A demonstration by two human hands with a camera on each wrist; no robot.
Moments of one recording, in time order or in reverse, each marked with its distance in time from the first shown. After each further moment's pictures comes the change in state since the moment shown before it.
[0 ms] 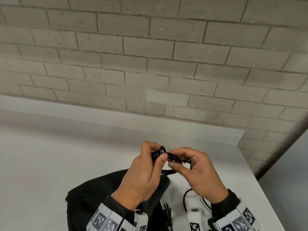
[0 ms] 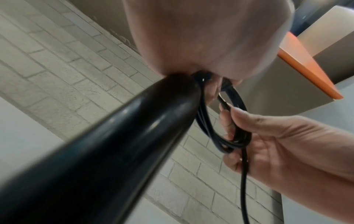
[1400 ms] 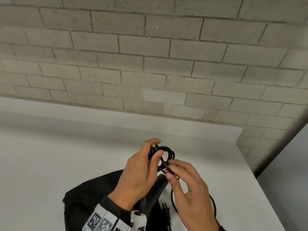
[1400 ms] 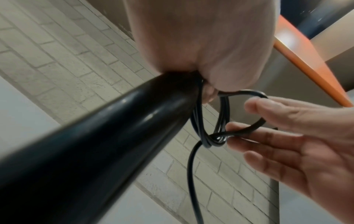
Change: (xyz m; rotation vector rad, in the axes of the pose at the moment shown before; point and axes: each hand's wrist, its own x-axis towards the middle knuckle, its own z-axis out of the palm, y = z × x) left_hand 0.005 0.001 0.002 0.028 0.028 0.020; right_hand -0.049 -0.015 0.041 -0.152 0.281 0.025
